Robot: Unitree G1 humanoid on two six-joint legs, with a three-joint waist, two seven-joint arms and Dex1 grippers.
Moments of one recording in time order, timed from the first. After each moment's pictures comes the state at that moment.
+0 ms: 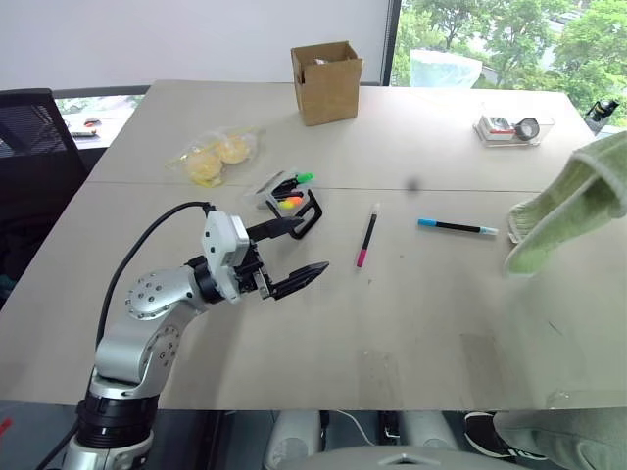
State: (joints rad) left arm -0.11 0.61 0.11 -0.38 -0.56 0.30 -0.93; right arm -0.28 -0.97 -1.07 -0.26 0.94 1.10 0.46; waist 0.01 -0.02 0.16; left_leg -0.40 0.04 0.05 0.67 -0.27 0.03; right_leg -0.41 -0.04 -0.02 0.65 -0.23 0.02
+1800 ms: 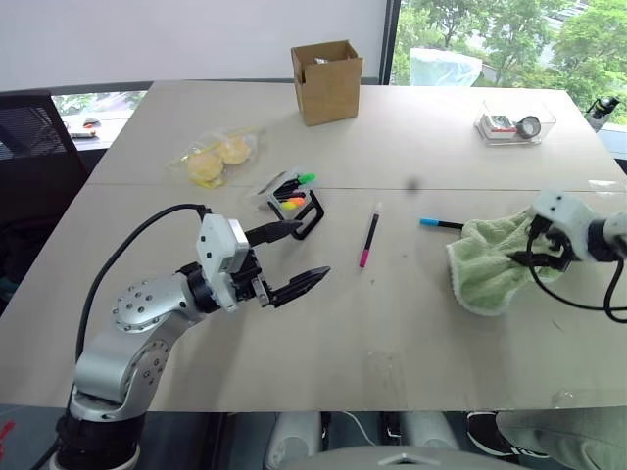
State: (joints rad) left arm -0.05 0.64 0.14 -0.53 -0.61 0.41 -0.84; right arm -0.50 -1.05 0.21 0.23 0.06 0.57 1.04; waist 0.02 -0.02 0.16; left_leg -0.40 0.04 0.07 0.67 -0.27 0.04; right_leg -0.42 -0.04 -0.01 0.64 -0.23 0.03
